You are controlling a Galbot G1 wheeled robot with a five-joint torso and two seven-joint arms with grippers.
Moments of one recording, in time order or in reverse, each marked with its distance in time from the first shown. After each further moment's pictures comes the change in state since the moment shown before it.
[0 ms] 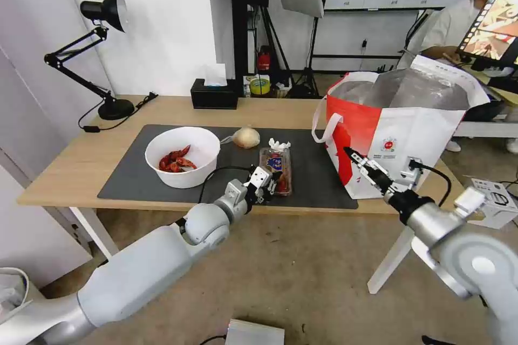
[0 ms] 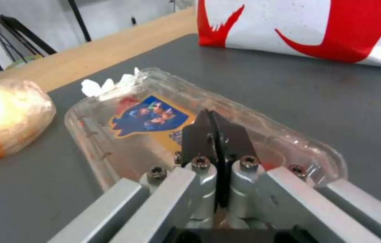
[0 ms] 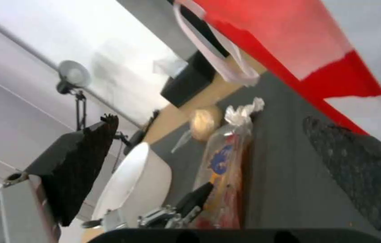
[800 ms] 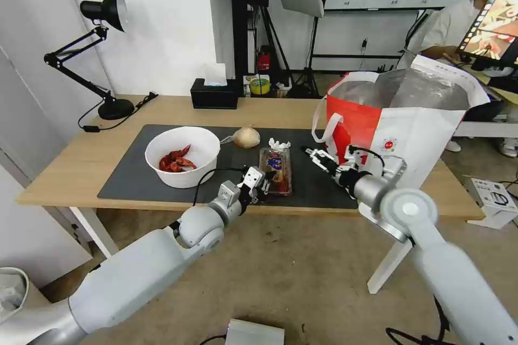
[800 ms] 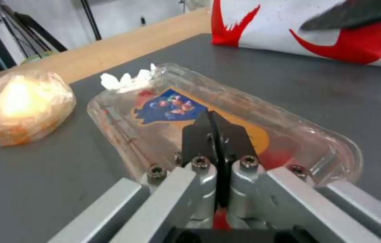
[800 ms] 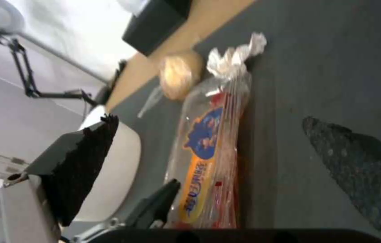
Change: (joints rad) left arm 0.025 0.021 -0.022 -0.021 -0.013 -0.011 -0.024; right arm 0.399 0.097 -0.333 -0.280 0.007 -0.142 0.215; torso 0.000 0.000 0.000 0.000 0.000
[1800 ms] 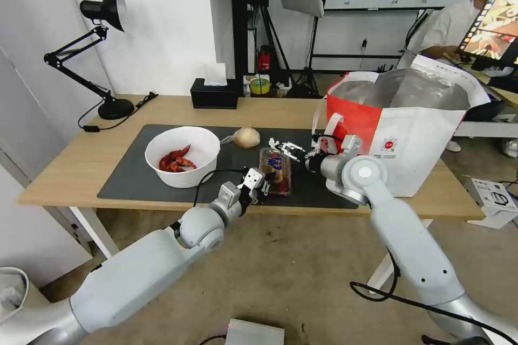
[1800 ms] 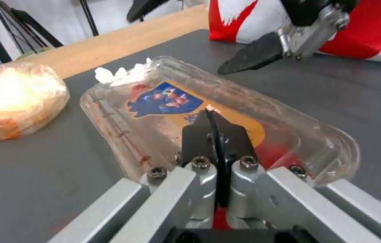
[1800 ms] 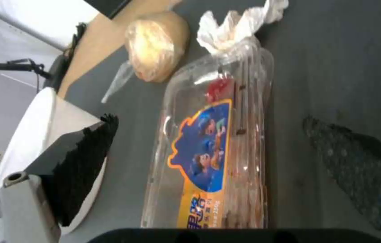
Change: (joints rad) left arm 0.005 -0.007 0.007 0.011 -0.002 -0.007 0.001; right arm 0.236 0.126 -0.144 -0.212 -0.007 -0.105 0.165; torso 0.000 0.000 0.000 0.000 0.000
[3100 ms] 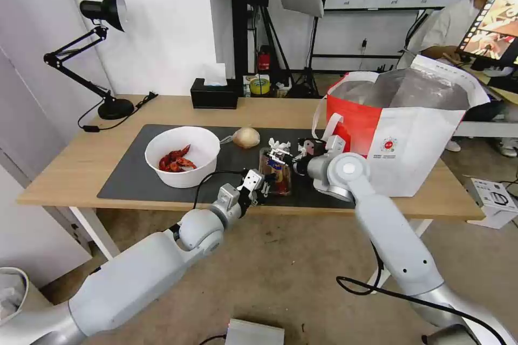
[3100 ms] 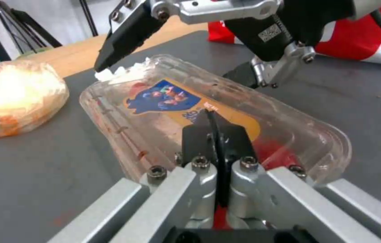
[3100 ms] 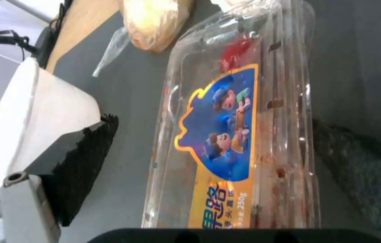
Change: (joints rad) left arm 0.014 0.006 -0.005 -0.007 -0.001 -0.015 0.001; right arm 0.041 0.050 -0.037 -0.057 0.008 -0.058 0.037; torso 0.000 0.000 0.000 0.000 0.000
